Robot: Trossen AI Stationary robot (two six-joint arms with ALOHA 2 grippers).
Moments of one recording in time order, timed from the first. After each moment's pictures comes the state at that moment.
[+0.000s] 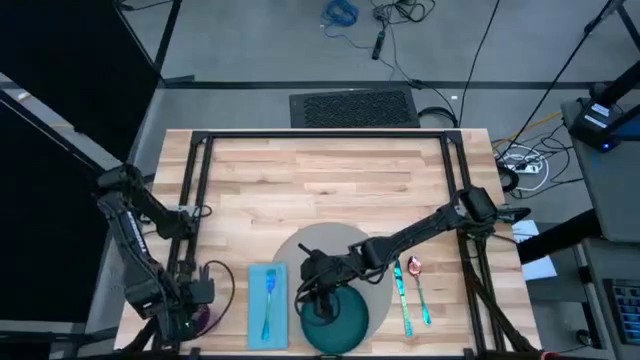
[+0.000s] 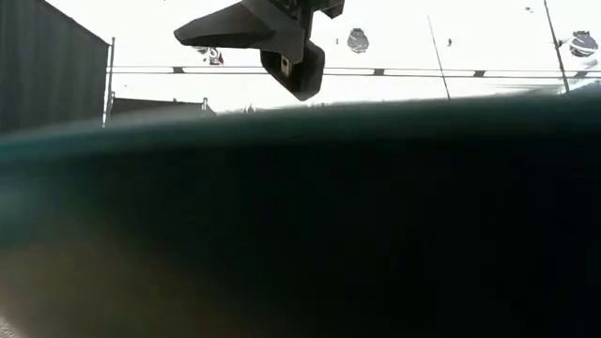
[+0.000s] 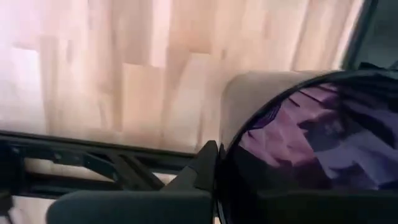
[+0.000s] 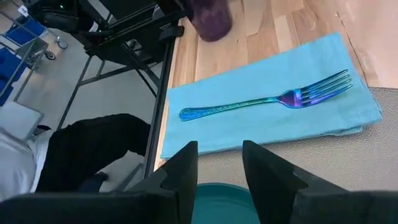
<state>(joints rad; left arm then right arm) -1.07 1.43 1.17 -1.30 -0.01 -1.22 0.36 1.99 1.43 -0.01 -0.05 0.54</state>
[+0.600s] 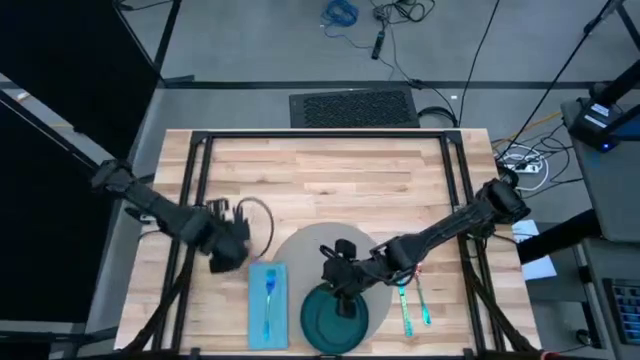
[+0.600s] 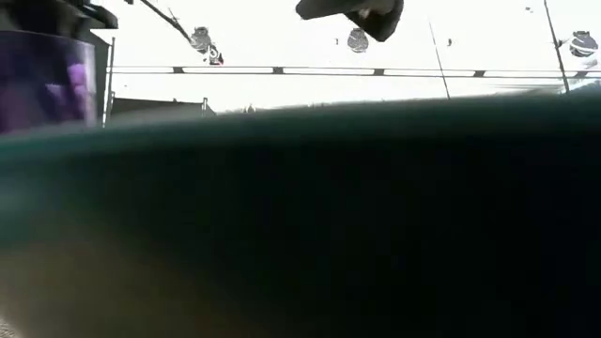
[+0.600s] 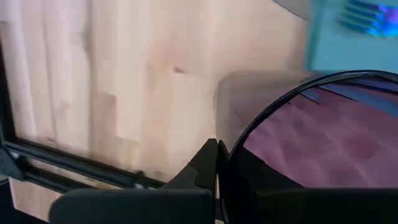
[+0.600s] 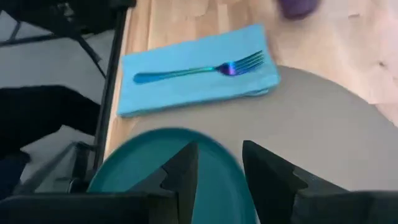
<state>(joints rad) -0.38 1.29 1.17 -1.46 -0.24 -0.51 0.48 1.80 1.42 -0.43 0.22 0.47</state>
